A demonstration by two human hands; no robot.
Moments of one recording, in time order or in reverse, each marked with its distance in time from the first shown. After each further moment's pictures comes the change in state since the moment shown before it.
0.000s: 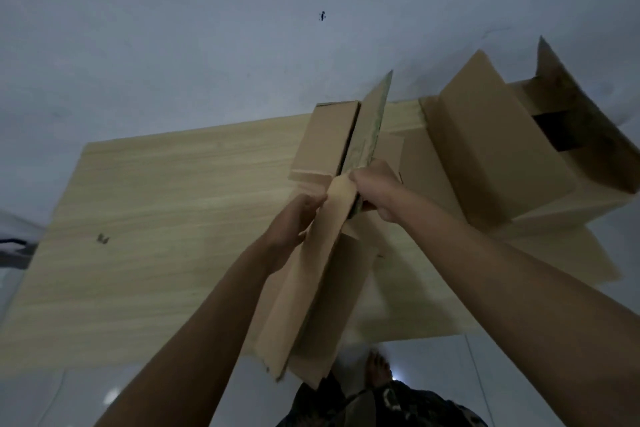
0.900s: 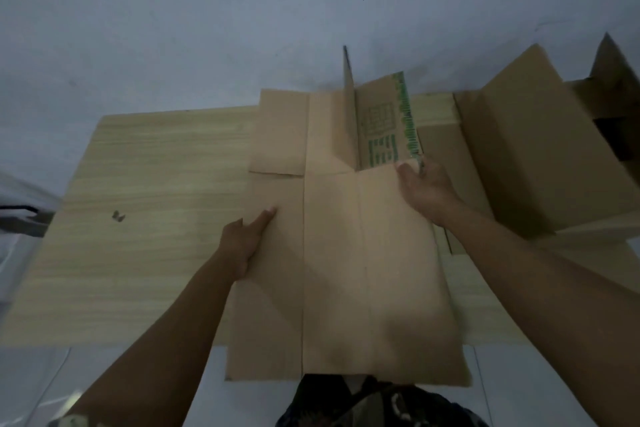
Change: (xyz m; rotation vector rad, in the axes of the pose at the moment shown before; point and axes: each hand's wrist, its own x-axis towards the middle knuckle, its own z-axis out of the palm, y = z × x) left_hand 0.011 -0.071 -0.110 -0.103 0.594 -0.172; right_hand 0.036 0.032 -0.018 -0.158 0.134 -0.224
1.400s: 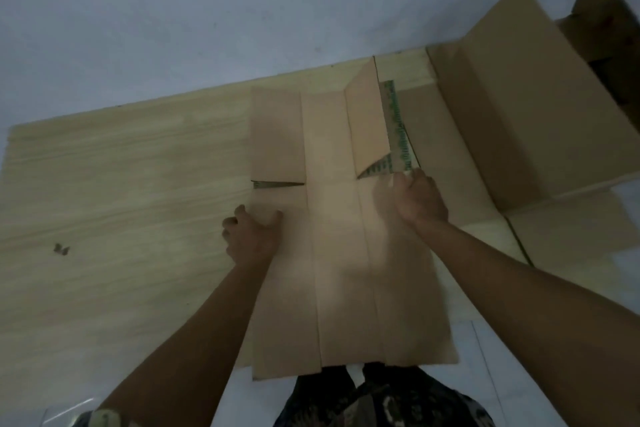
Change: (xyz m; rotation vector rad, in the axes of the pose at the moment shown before) left_hand 0.044 -0.012 0.071 0.637 0.181 0.118; right_hand 0.011 0.068 0.026 -0.485 0.183 0.342
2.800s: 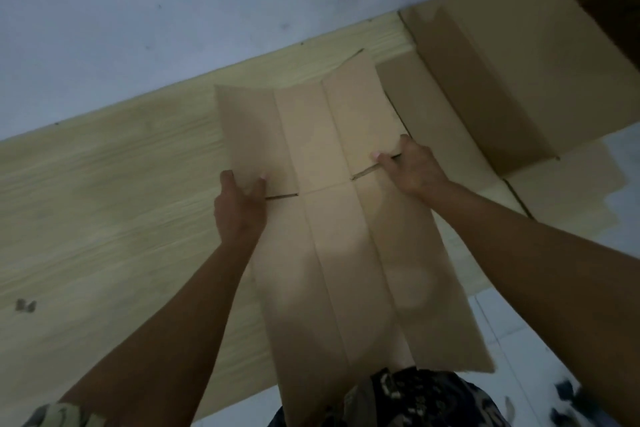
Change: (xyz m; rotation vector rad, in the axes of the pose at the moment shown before) left_hand 0.054 0.032 -0.017 -0.092 -0.055 0.311; right_hand 0.008 -0.019 -0.005 0.055 -0.040 -0.115
